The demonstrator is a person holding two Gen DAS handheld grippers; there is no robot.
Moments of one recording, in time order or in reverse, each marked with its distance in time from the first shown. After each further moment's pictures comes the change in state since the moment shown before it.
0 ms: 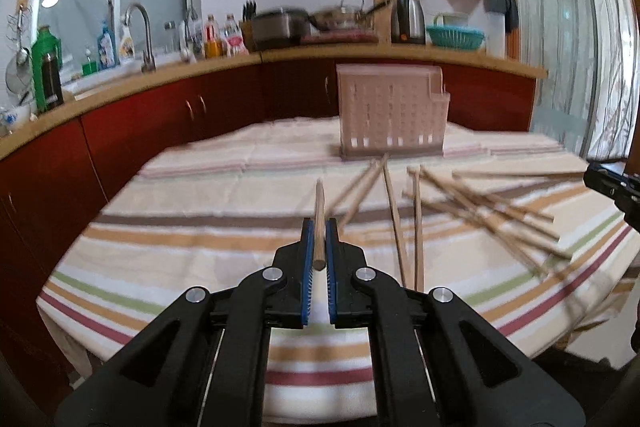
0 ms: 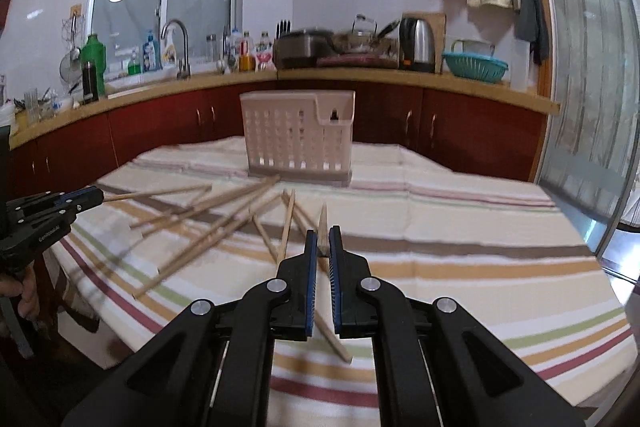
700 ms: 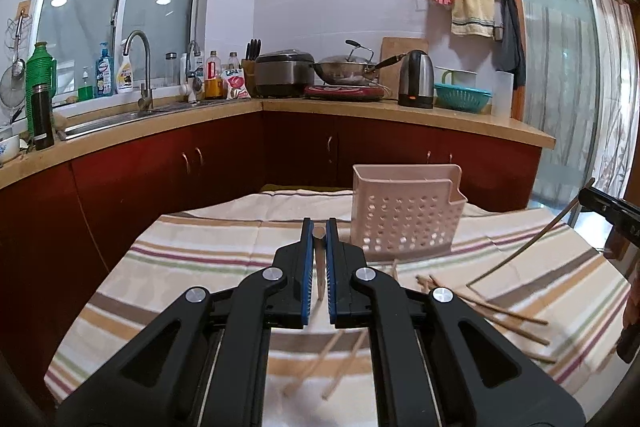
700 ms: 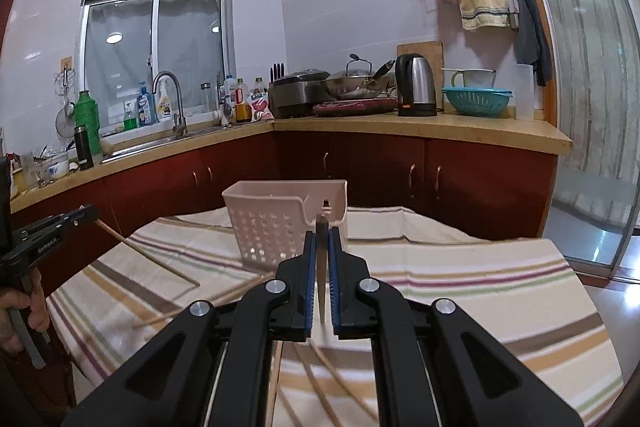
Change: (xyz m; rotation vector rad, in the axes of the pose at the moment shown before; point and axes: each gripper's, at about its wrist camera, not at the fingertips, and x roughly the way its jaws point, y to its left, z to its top) left arm 0.030 0.033 0.102 -0.058 -0.118 -0.039; right arm 0.038 -0.030 0.092 0.066 -0.108 0.044
